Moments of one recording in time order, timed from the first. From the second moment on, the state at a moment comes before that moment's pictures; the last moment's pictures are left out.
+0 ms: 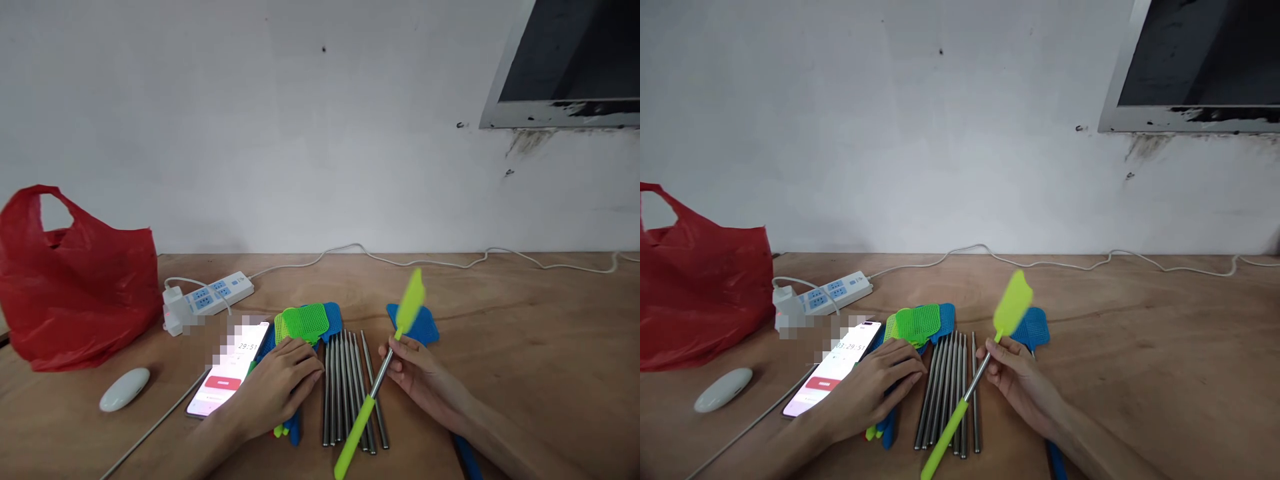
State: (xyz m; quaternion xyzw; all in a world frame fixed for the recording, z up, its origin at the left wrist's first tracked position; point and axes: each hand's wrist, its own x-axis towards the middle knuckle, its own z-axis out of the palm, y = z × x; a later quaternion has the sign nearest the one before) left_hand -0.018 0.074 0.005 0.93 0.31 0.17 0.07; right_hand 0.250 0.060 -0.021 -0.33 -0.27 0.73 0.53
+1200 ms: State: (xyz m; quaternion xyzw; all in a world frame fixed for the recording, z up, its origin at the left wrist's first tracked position) left_hand -0.025 0.077 0.004 0.84 0.36 0.36 0.18; right_hand 0.242 0.052 -0.019 -0.26 -0.41 0.83 0.27
